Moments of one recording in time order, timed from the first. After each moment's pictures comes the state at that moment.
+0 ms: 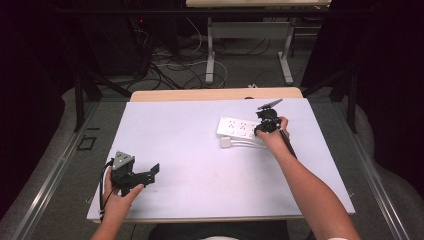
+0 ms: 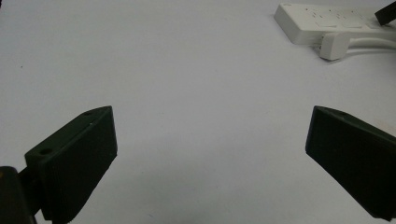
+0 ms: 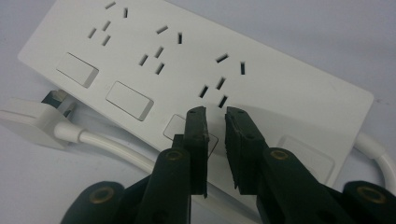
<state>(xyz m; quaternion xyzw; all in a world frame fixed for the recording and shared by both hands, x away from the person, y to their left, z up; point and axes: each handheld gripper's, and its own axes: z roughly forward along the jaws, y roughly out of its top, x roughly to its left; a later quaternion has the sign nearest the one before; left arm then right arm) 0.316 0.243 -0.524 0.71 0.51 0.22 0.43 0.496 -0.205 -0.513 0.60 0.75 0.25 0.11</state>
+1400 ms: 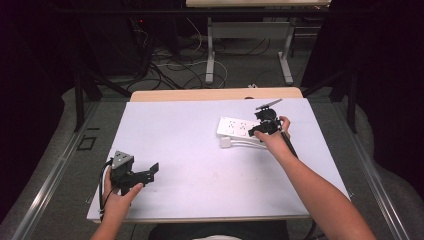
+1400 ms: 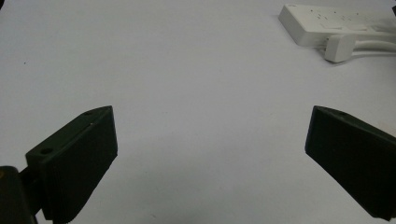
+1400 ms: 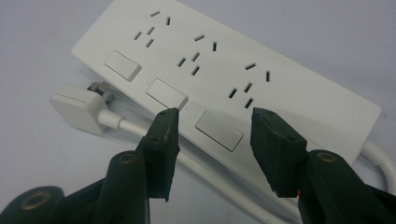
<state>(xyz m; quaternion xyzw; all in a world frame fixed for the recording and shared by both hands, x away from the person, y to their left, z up) 0.319 0.246 -0.525 0.71 0.52 0.22 0.43 0.480 -0.198 -0.499 0.57 0.77 0.27 0.12</state>
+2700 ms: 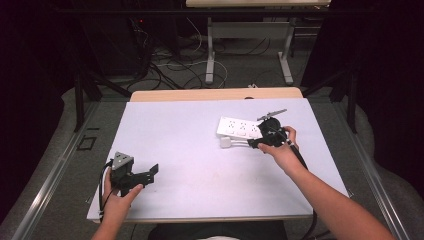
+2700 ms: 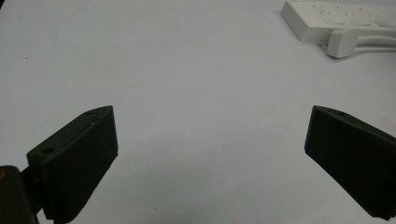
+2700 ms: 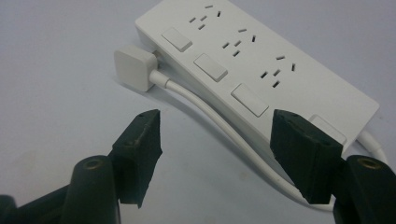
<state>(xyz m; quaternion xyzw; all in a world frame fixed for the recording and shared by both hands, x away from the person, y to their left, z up) 0.316 0.245 -0.526 0.71 0.52 0.22 0.43 0.429 -0.202 -0.486 0.47 0.81 0.31 0.16</state>
